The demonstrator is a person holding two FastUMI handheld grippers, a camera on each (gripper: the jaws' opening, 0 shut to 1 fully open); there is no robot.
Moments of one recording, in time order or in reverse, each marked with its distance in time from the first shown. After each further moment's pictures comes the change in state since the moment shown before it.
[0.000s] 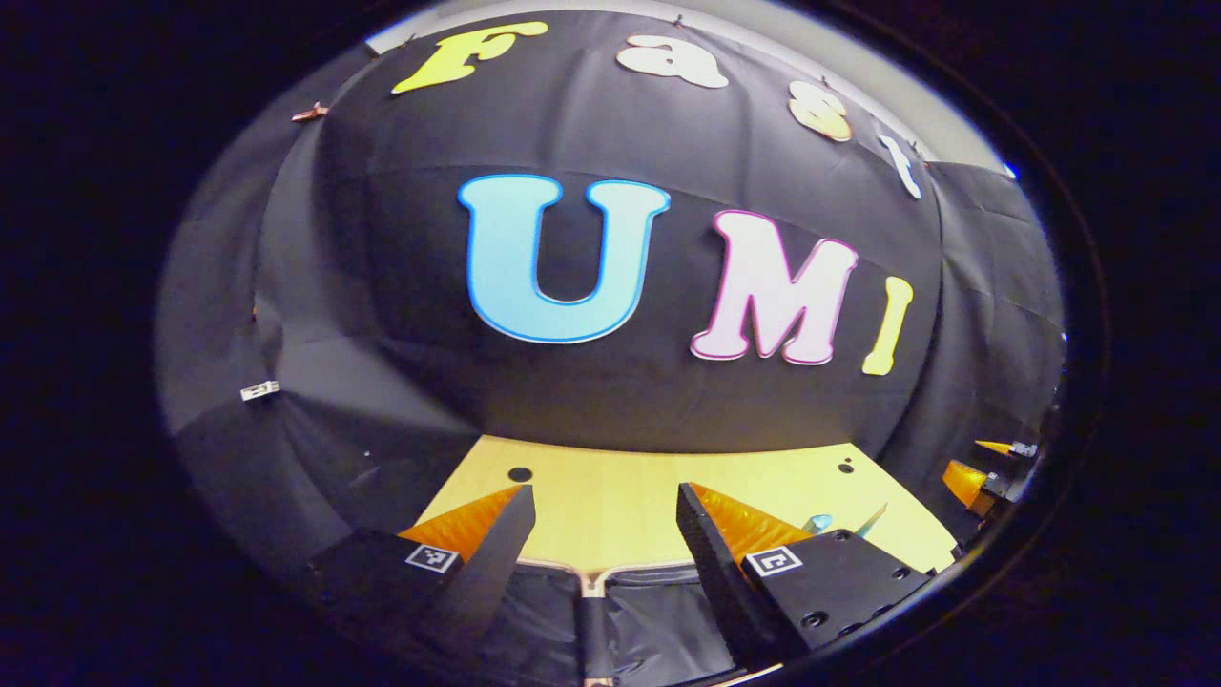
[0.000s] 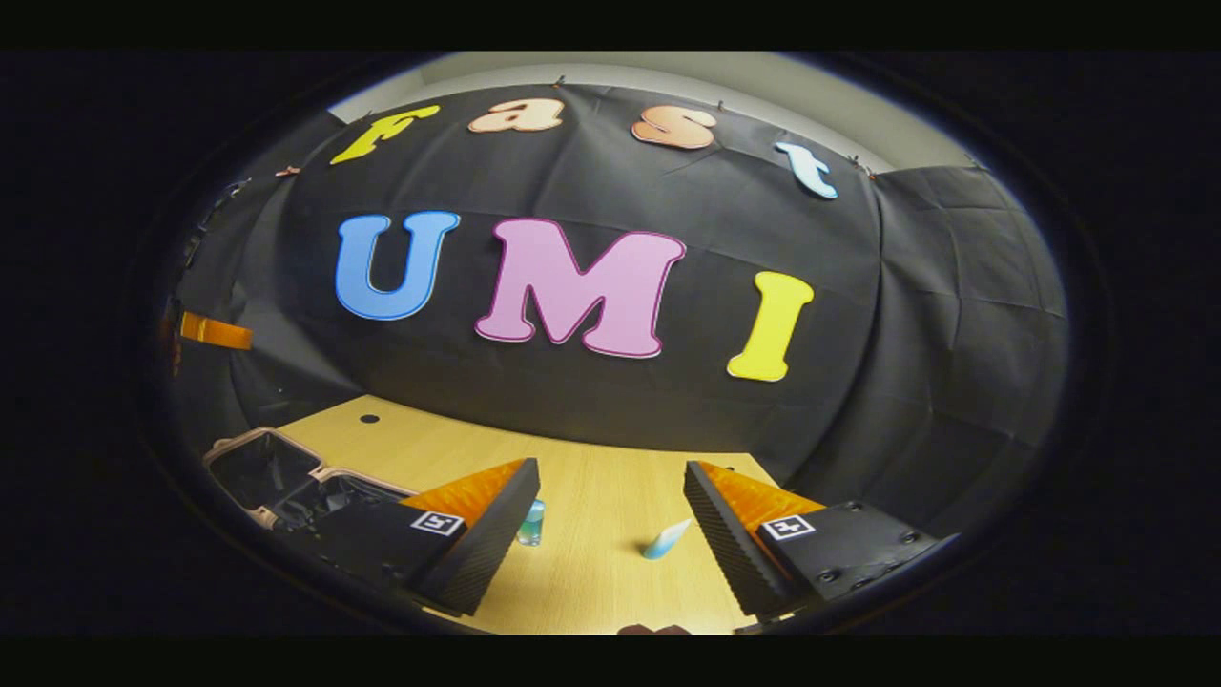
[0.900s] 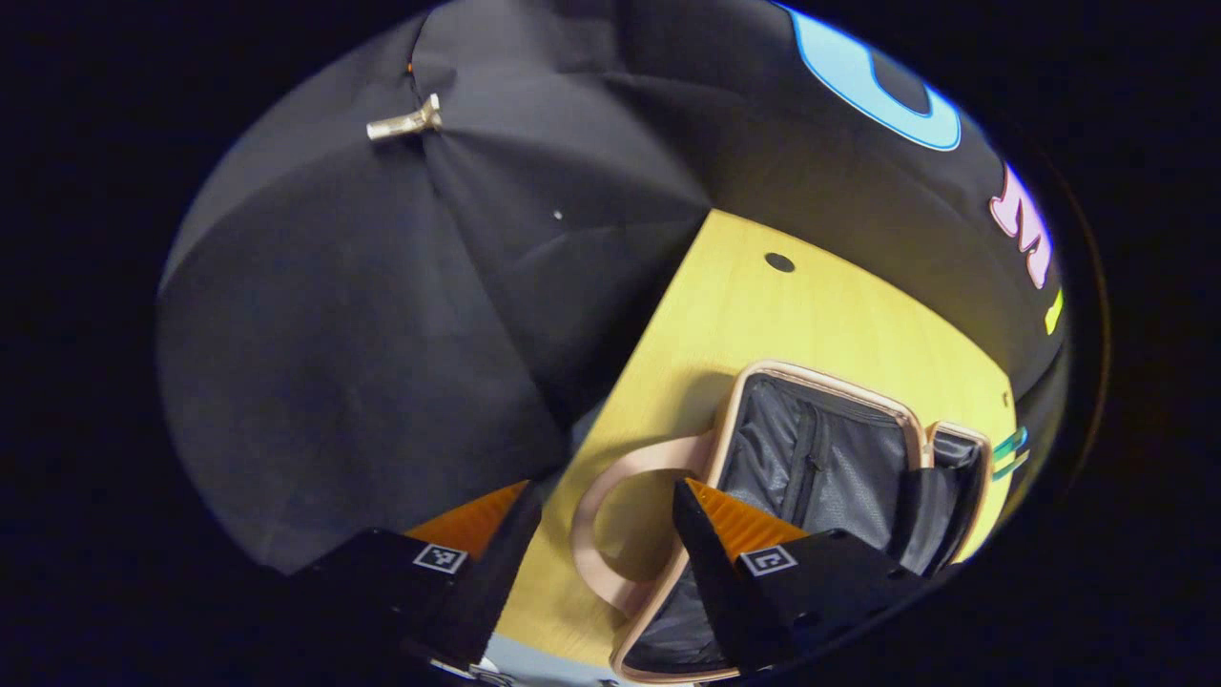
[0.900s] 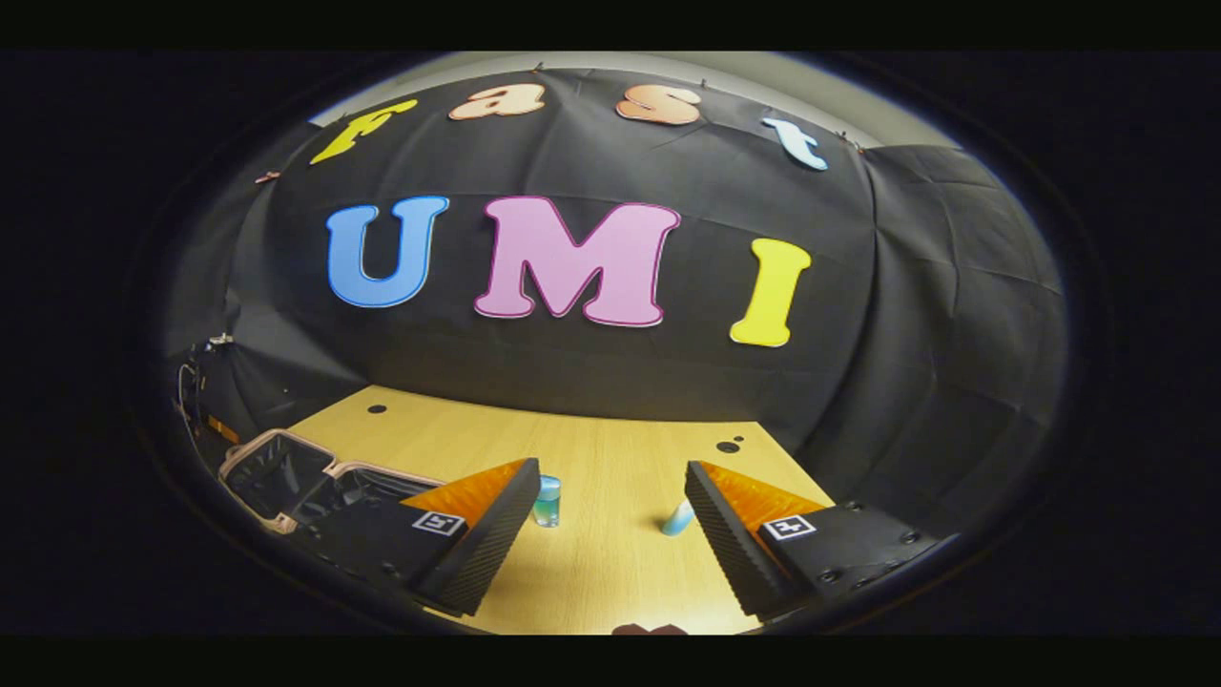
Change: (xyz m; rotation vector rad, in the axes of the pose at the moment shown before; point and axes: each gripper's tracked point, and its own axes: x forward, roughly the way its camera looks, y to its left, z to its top) left arm -0.028 0.343 -0.238 -0.214 0.606 0.497; right arm -0.008 0.013 -0.027 0.055 0.118 -0.005
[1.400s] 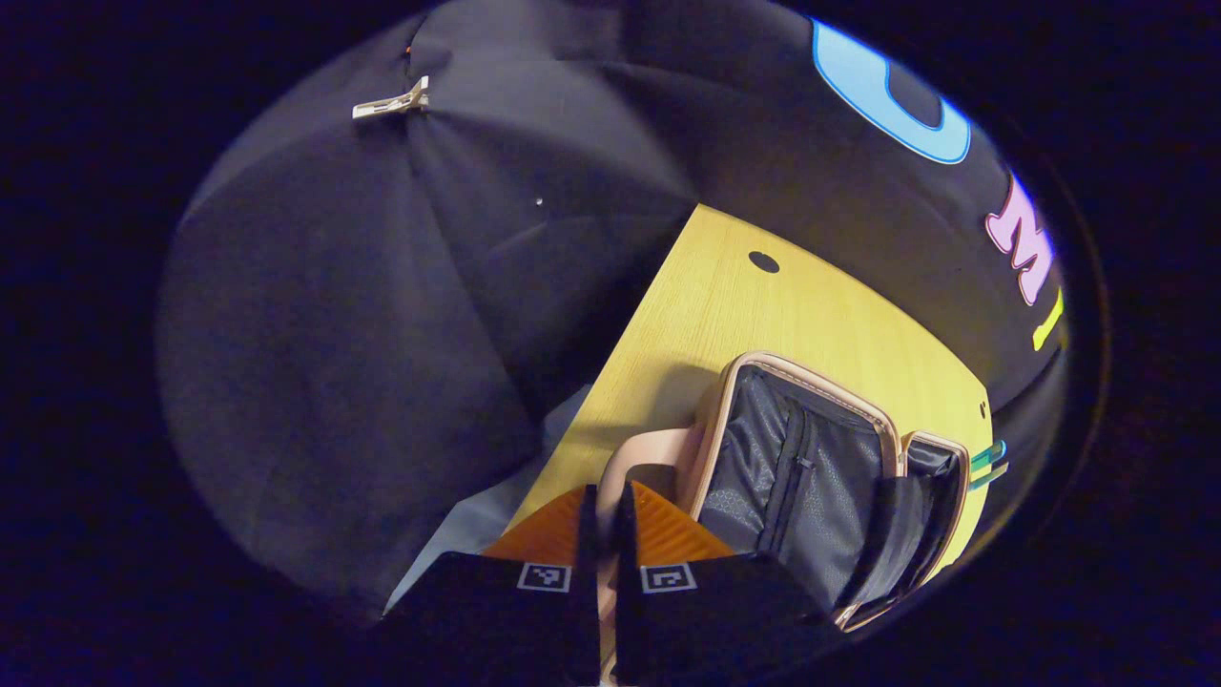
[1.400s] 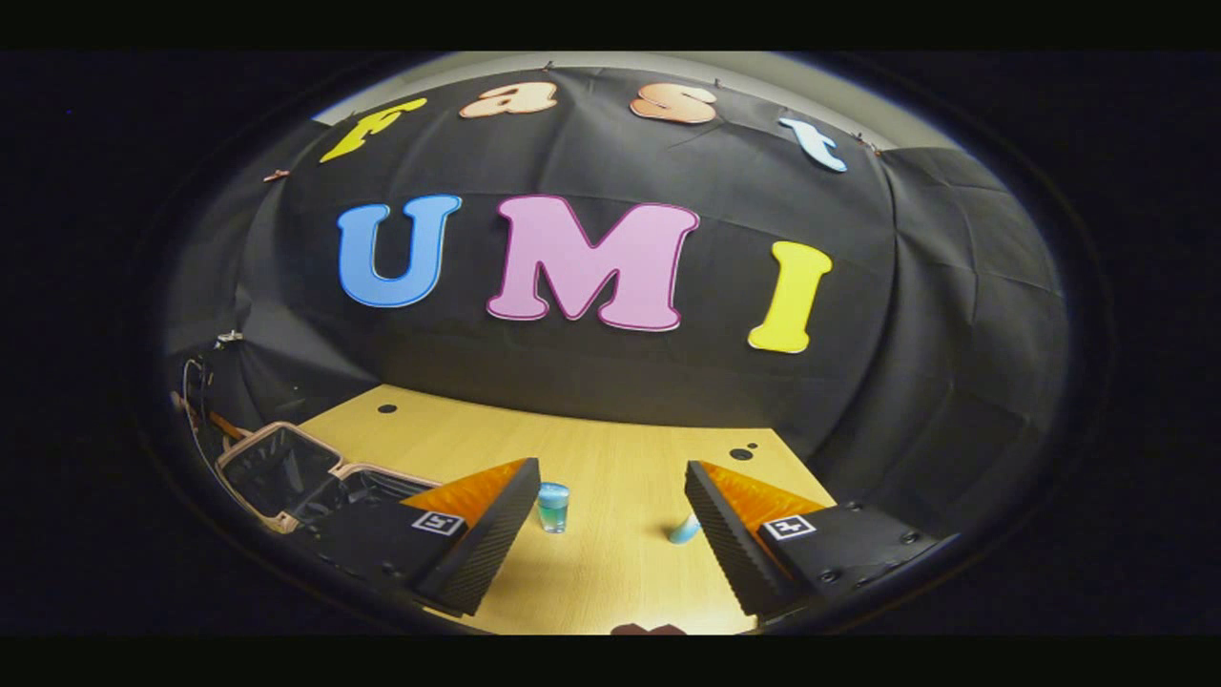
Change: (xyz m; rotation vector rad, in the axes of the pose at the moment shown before) left arm 0.026 -0.006 -0.014 -0.074 0.122 -0.132; right arm 0.008 0.003 0.008 -0.009 -0.001 0.032
